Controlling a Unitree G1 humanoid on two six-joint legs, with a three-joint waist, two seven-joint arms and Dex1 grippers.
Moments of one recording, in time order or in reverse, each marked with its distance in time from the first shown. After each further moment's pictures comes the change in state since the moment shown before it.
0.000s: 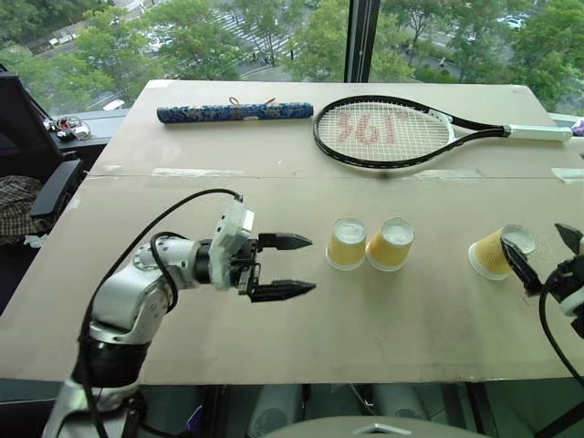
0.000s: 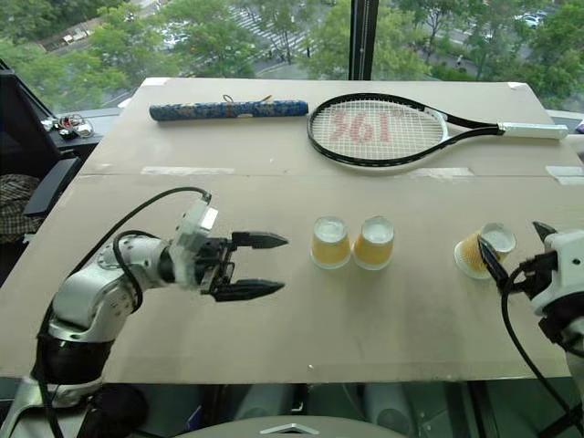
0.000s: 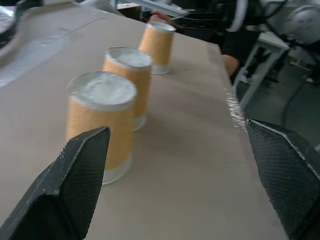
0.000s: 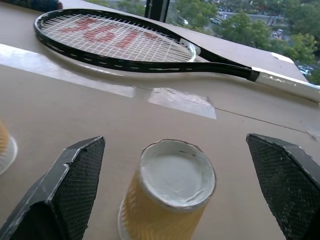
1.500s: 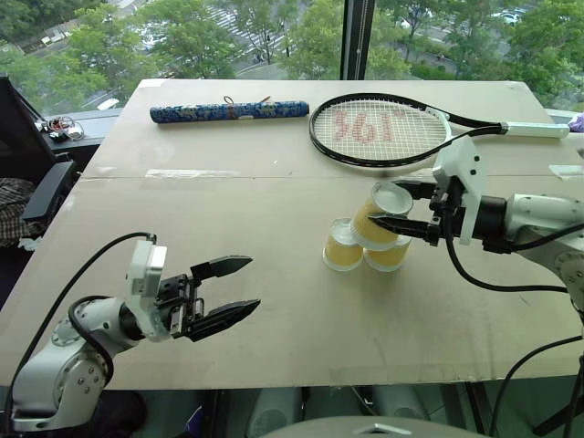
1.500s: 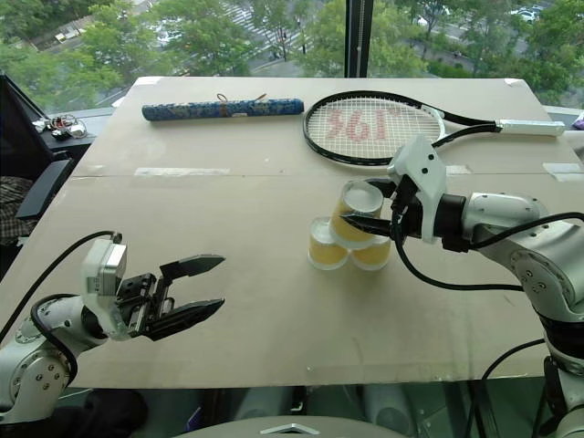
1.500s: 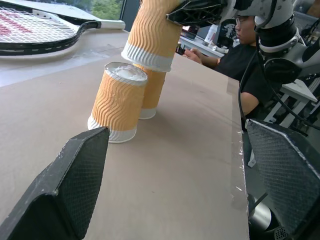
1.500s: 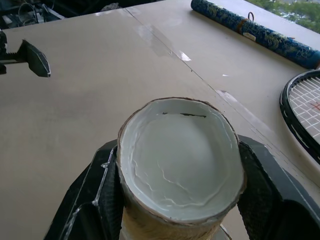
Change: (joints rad) left arm 0.459 0.002 0.315 -0.020 -0.140 -0.159 0.045; right arm -0.807 -0.250 0.552 0.045 0.303 0.404 0.291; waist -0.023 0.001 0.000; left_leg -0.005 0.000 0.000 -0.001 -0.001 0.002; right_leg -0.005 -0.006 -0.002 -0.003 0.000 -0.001
